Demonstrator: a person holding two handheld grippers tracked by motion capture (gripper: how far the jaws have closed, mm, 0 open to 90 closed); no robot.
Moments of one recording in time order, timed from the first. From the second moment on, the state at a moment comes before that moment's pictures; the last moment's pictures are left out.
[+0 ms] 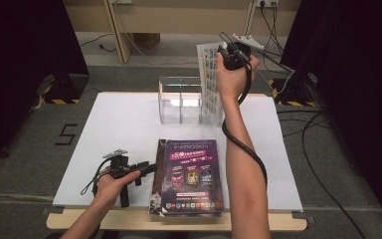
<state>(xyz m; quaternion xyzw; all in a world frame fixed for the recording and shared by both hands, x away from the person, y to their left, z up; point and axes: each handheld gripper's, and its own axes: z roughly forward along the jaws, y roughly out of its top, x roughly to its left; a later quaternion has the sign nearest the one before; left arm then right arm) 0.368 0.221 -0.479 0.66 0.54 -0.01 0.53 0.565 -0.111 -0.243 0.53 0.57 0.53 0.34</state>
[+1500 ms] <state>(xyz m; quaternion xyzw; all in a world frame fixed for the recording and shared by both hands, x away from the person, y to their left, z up) 0.367 0.221 -0.484 0.66 0.54 -0.01 0.52 0.499 -0.138 -0.302 0.46 0.62 0.50 0.39</state>
